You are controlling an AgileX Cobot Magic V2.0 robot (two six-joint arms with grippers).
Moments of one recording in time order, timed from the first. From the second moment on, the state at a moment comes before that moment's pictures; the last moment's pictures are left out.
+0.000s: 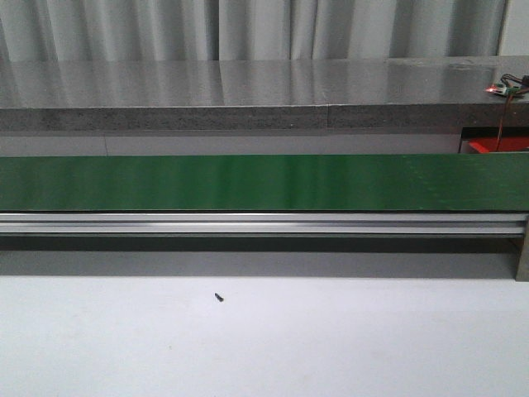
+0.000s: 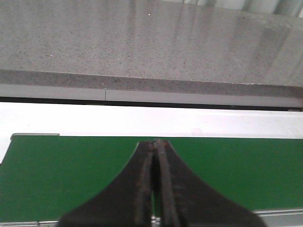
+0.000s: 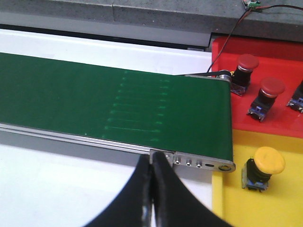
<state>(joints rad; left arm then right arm) -0.09 0.73 -0.75 -0.36 0.43 0.17 0.00 0.56 -0.57 0.22 0.55 -0.21</state>
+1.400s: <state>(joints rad) 0.68 1.17 -0.86 -0.27 0.65 0.05 0.00 0.56 -0.57 0.22 0.55 -0.21</state>
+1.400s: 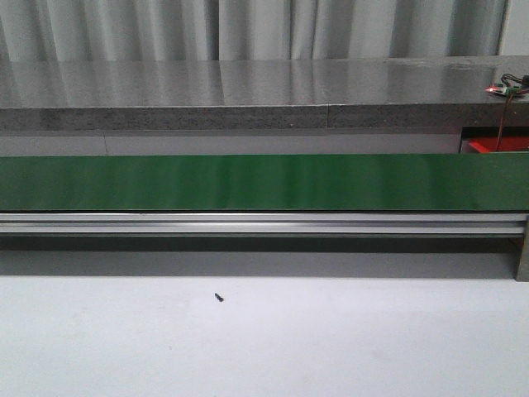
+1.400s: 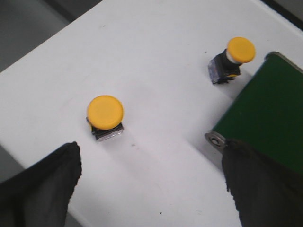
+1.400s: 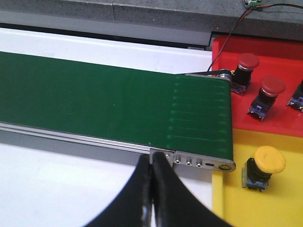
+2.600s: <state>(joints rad) 0.72 1.56 -1.08 -0.10 0.80 -0.03 0.00 0.56 -0.57 0.22 0.55 -0.21</state>
